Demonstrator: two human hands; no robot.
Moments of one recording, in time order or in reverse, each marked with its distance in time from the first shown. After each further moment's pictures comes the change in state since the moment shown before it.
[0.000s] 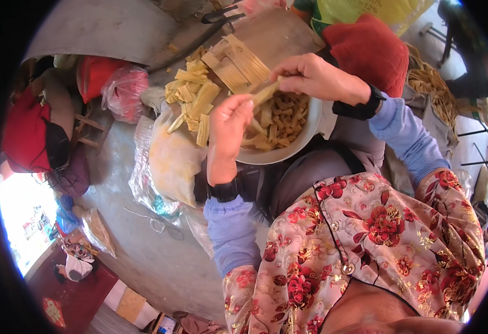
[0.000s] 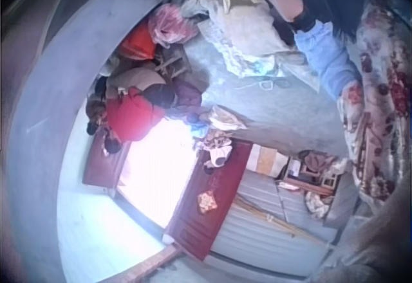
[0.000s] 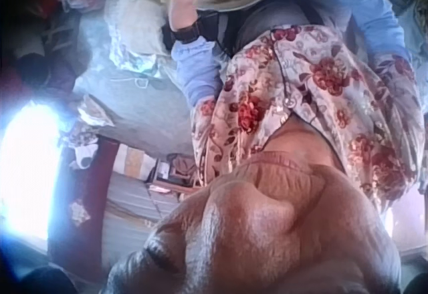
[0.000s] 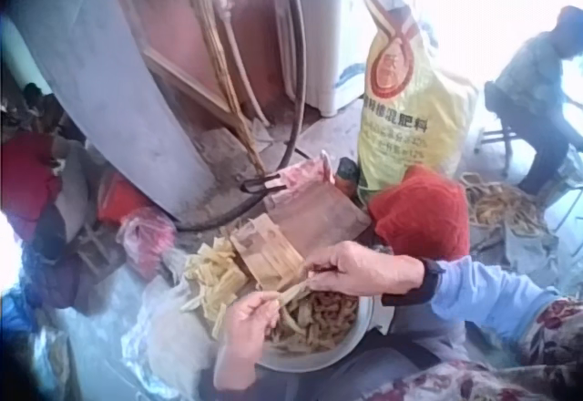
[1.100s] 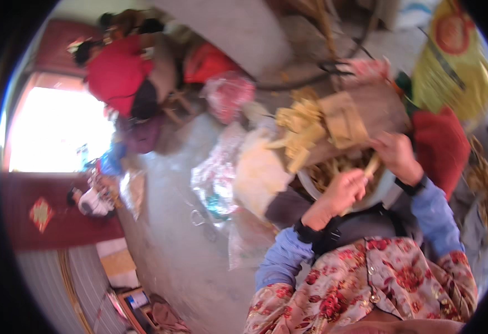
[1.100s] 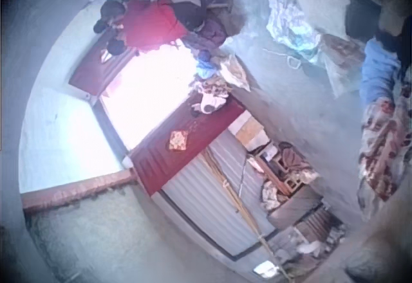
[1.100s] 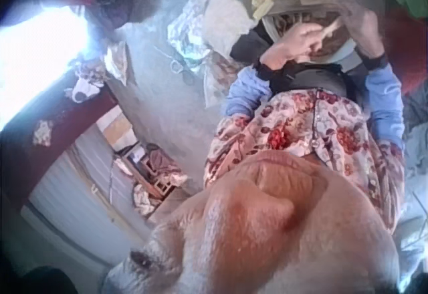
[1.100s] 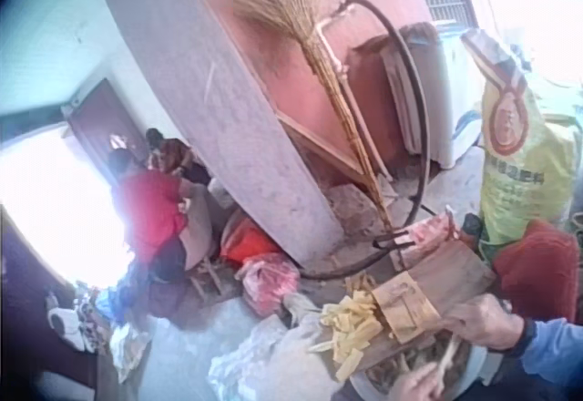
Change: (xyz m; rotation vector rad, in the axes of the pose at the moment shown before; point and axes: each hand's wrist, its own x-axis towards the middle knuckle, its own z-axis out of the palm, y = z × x) left_hand -0.039 0.013 0.042 -0.073 -0.173 -0.174; right_hand 0.016 0.023 0.017 -0.469 0.477 -0.274
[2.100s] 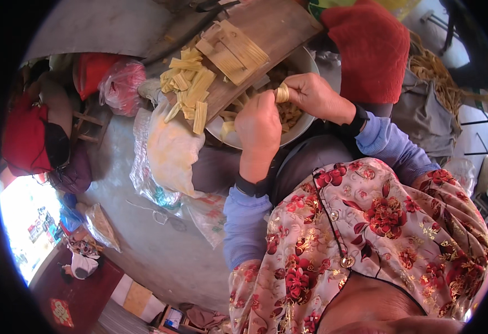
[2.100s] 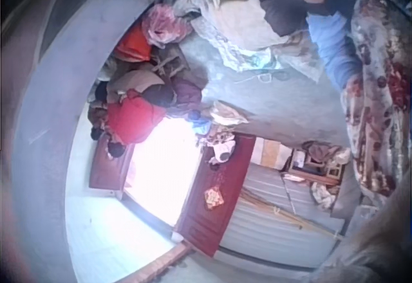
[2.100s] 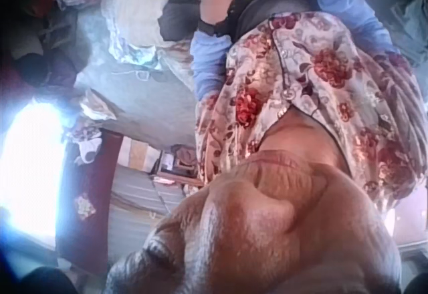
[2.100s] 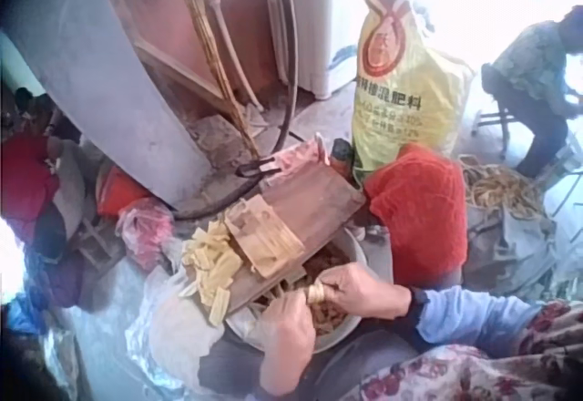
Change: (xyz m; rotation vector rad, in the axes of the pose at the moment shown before) left_hand 0.032 -0.042 0.003 1.261 0.464 0.812; right_hand -0.061 -0.010 0.013 0.056 -0.158 0.088
